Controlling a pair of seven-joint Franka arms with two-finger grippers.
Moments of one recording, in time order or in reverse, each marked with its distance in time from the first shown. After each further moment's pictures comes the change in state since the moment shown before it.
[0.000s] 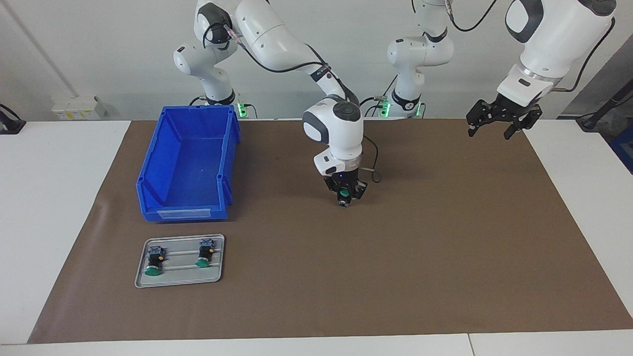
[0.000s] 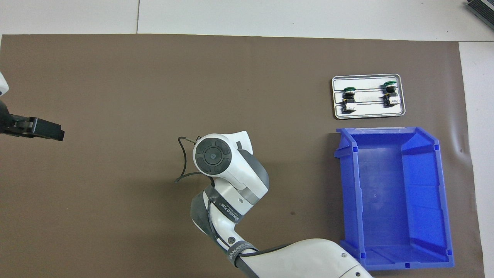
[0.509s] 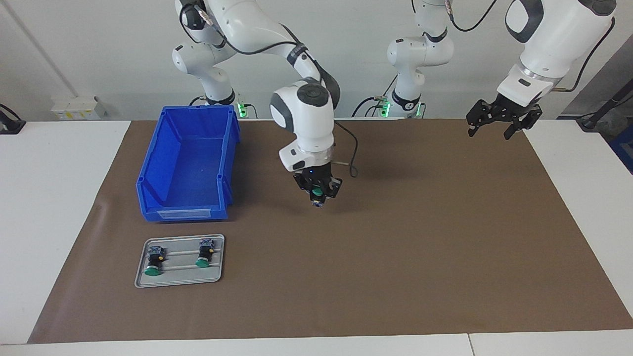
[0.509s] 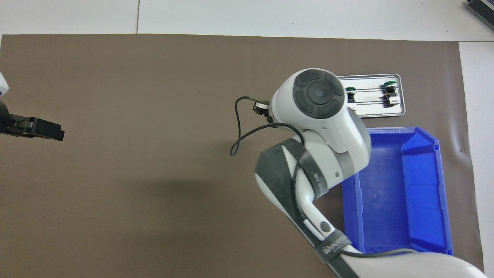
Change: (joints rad) left arm 0.000 0.000 0.000 0.000 0.000 0.000 0.000; right arm -0.250 -0.293 -0.008 0.006 0.009 -0.312 -0.369
